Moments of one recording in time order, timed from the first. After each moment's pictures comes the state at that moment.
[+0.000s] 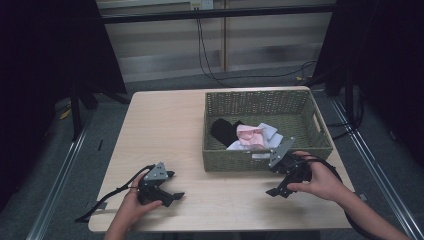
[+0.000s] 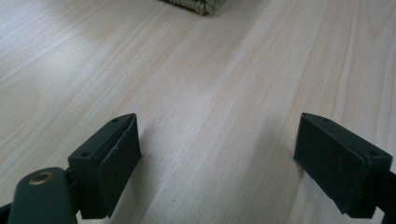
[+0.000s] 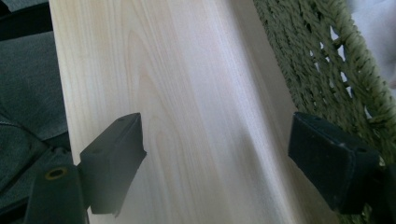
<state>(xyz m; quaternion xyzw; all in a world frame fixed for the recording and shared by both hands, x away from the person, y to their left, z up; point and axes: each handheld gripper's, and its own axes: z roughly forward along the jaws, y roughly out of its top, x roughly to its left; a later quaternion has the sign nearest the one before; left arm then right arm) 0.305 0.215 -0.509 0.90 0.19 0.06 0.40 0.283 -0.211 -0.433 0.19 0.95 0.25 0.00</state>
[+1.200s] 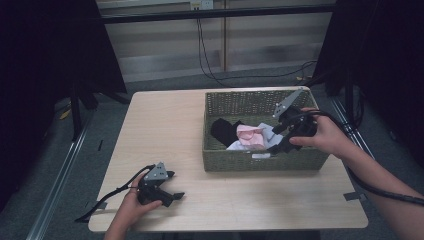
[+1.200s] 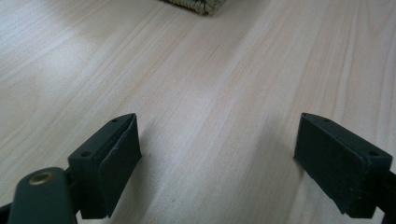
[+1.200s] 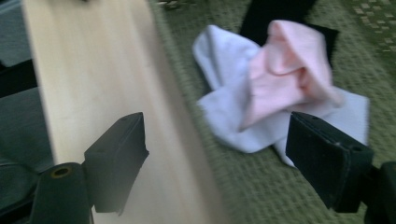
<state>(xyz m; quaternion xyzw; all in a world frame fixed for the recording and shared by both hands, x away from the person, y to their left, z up) 0.305 0.215 -0.509 0.90 0.19 0.06 0.40 0.355 -0.225 -0.346 0.24 0.93 0.26 0.03</state>
